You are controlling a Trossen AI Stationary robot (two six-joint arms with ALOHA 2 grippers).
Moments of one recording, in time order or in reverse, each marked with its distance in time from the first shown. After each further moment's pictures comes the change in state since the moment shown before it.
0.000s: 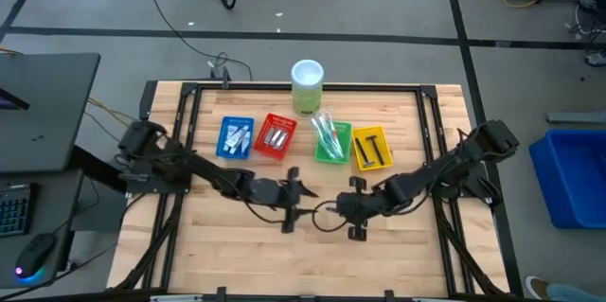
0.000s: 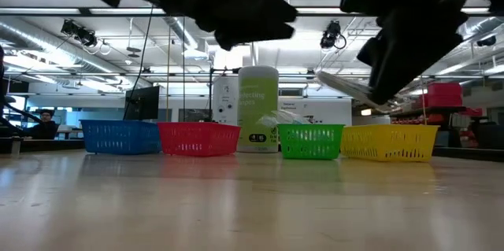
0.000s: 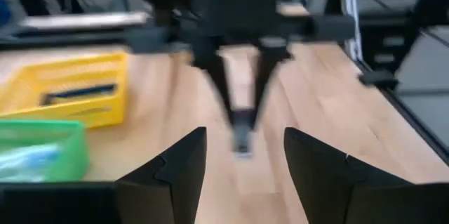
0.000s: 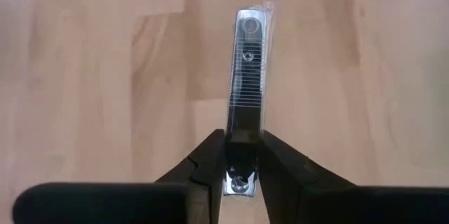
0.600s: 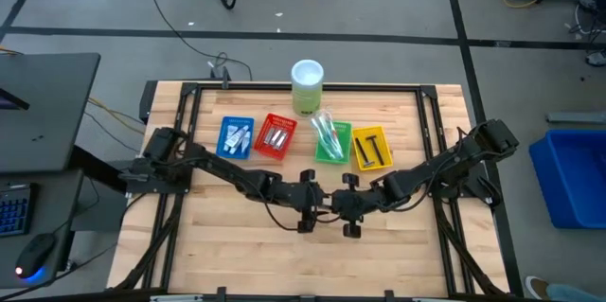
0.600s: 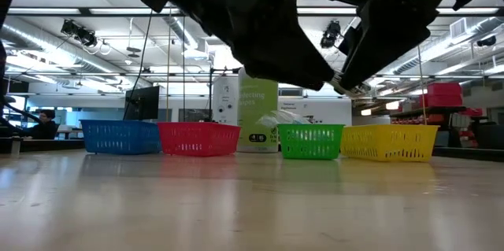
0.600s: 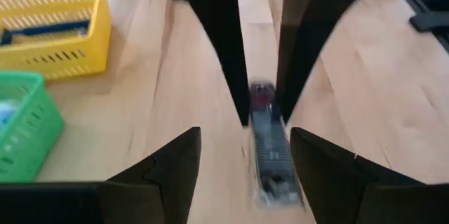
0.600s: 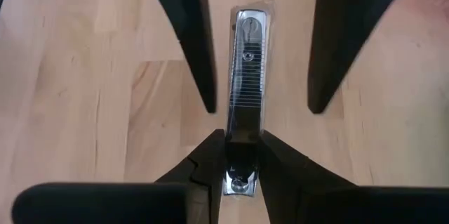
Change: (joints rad) left arm 0.042 0.212 0.295 -0.359 0.059 -0.062; right arm -0.034 0.000 0.000 0.113 0.017 -0.105
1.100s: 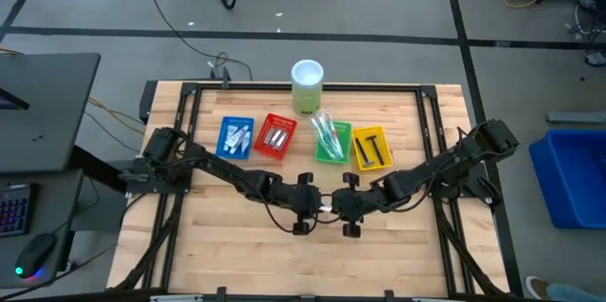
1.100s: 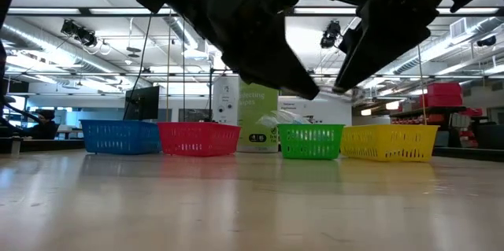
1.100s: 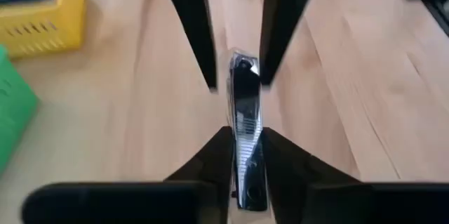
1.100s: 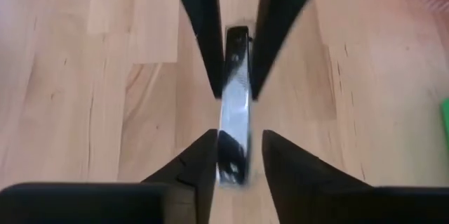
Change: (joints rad) left arm 0.002 -0.001 0.001 -0.071 0.052 0.001; right arm 0.000 0.000 0.000 -0.003 0.026 0.001
